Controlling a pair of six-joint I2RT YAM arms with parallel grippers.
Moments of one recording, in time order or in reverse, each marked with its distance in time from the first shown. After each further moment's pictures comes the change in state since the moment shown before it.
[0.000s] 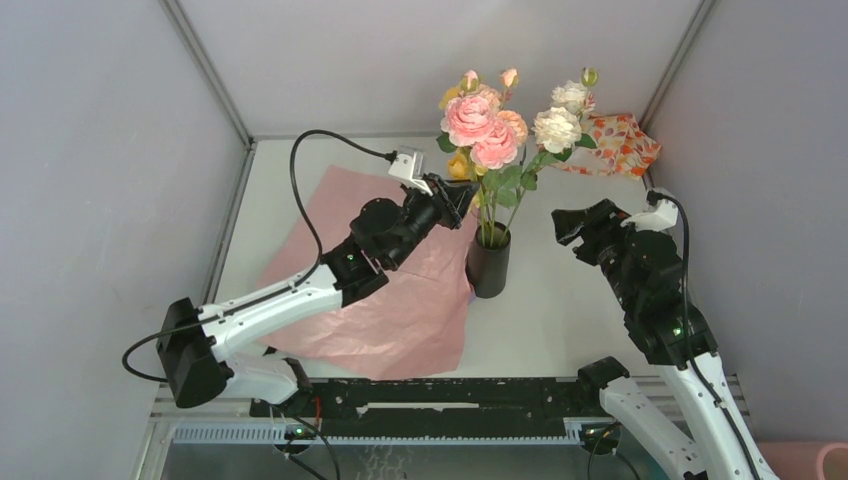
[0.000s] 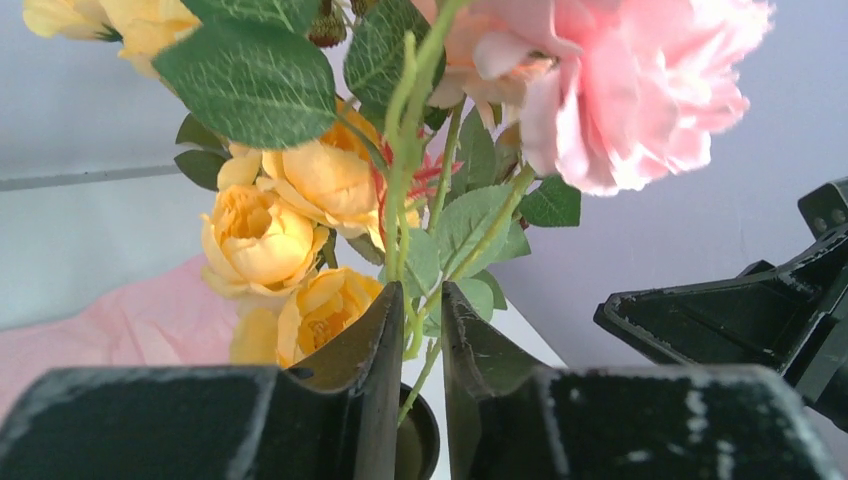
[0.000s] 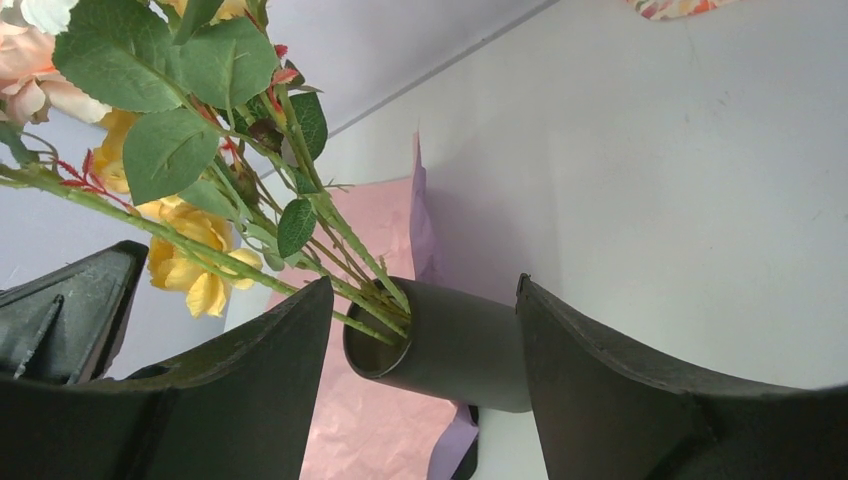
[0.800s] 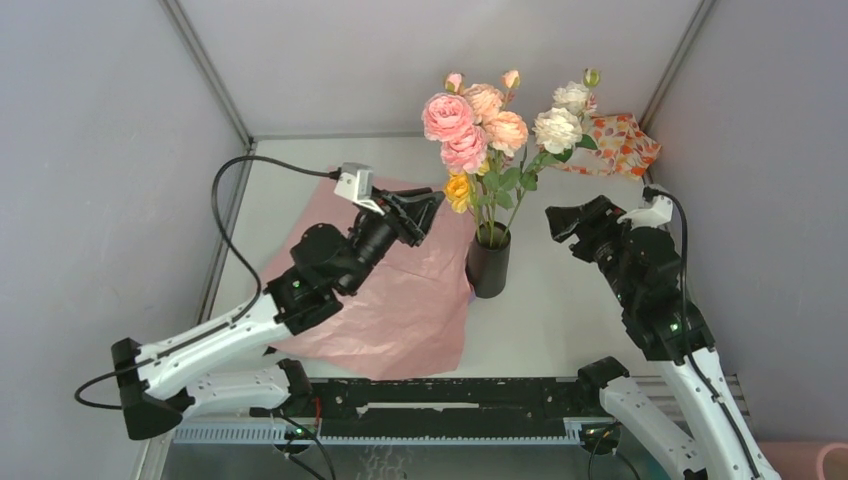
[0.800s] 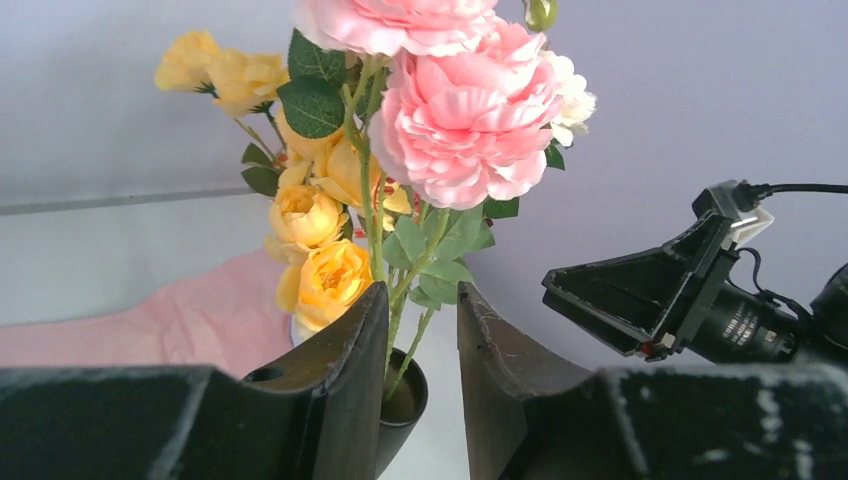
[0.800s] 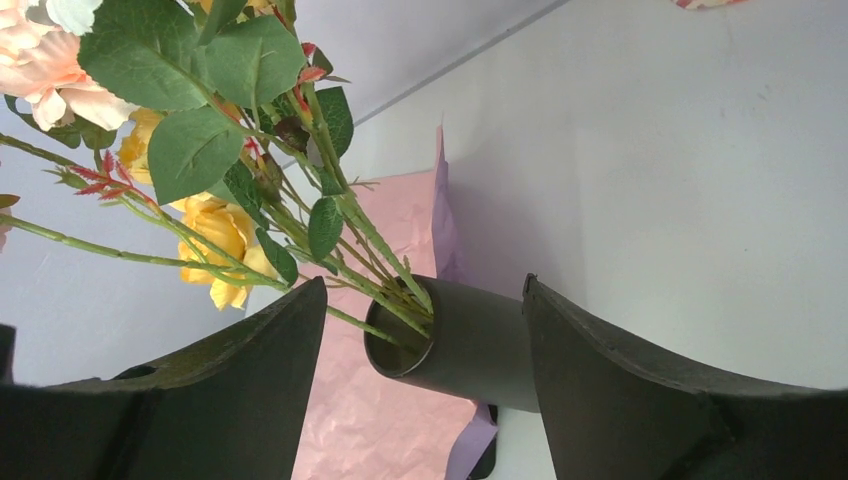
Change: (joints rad) left arm -0.057 -0.265 -0.075 -0.125 -0.080 0.037; right arm 0.000 0.018 0.000 0.027 -0.039 0.017
